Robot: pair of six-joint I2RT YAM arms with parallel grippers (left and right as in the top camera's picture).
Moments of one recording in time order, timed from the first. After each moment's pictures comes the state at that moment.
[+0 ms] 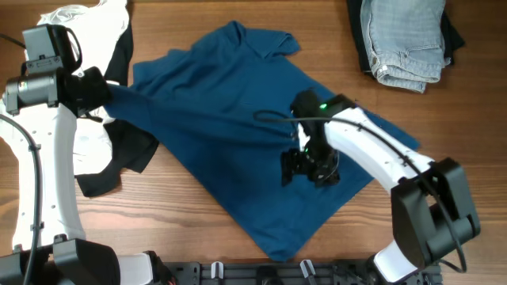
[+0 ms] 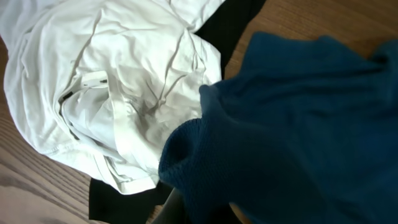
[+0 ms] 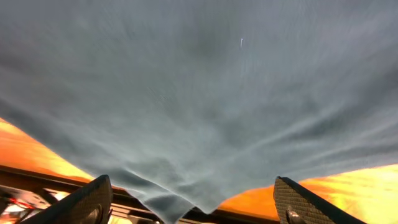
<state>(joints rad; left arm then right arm) 0.22 1.54 1.50 -1.04 -0.12 -0.25 0.49 1.77 1.15 -1.16 -0.31 0.43</state>
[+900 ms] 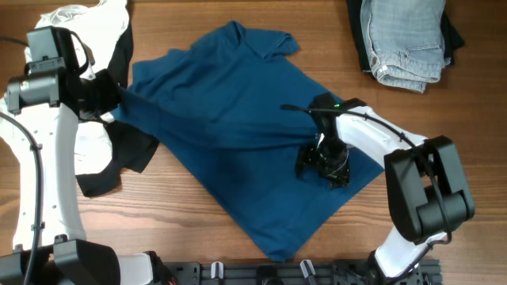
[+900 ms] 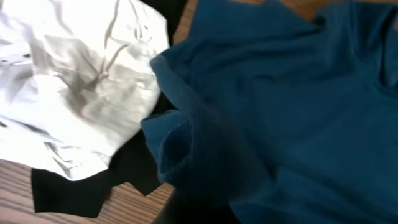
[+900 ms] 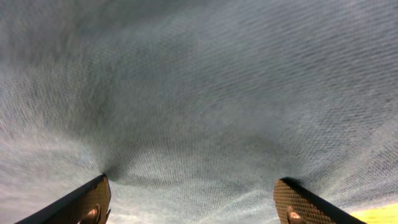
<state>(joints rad) 0.20 1.54 1.50 -1.10 0.08 -0.25 0.32 1.89 1.06 -0.98 -0.26 0.60</state>
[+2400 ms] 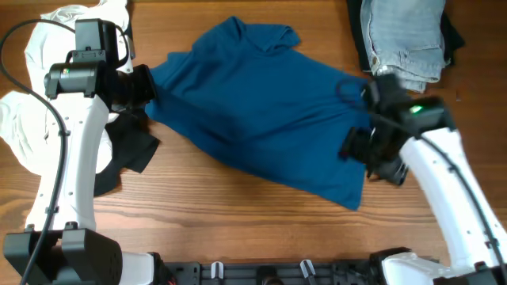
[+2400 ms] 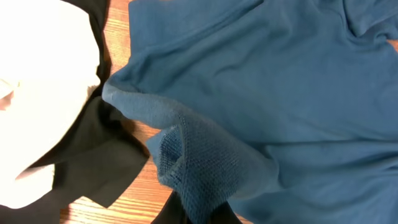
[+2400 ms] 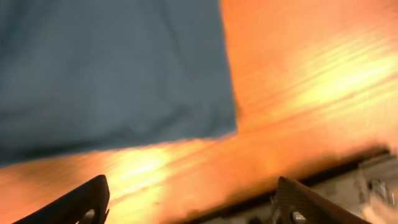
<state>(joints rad) 0.04 1.59 1.50 -1.05 0.10 -0.25 0.22 1.39 1.19 -1.39 0.03 0.71</state>
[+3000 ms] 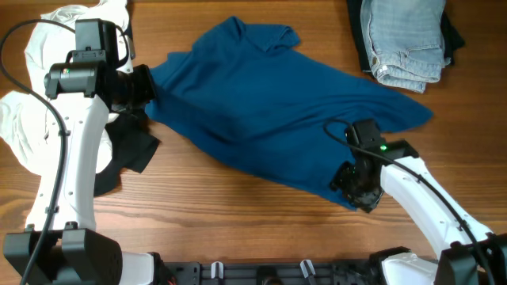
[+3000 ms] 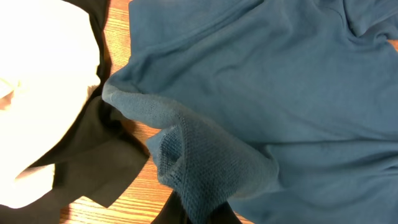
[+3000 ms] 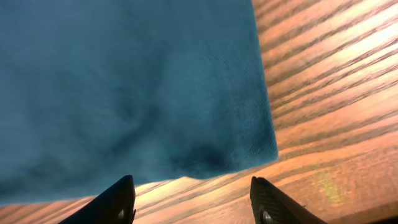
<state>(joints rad) 0.04 1.59 1.50 -1.05 0.10 -0.25 0.23 1.38 0.71 -0.95 -0.09 0.81</state>
